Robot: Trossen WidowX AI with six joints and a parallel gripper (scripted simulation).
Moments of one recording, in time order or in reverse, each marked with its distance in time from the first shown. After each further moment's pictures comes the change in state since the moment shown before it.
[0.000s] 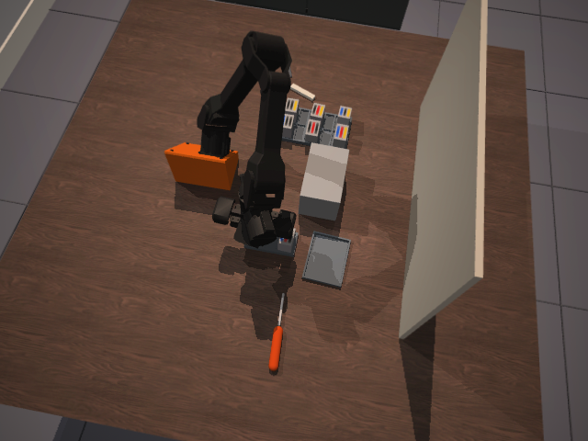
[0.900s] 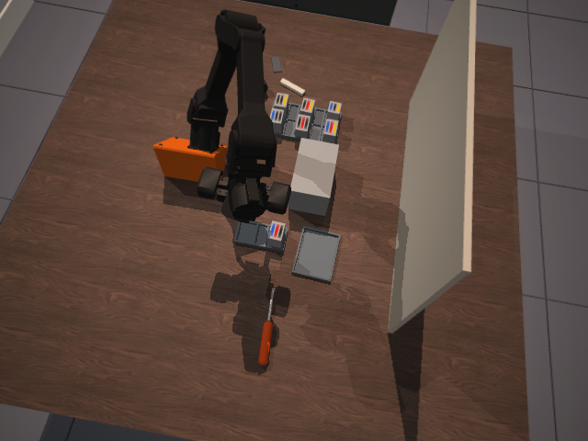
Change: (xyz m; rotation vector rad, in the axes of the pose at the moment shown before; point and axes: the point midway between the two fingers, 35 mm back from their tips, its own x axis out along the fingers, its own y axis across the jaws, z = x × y) arm -0.121 0.007 0.007 0.002 -0.014 0.012
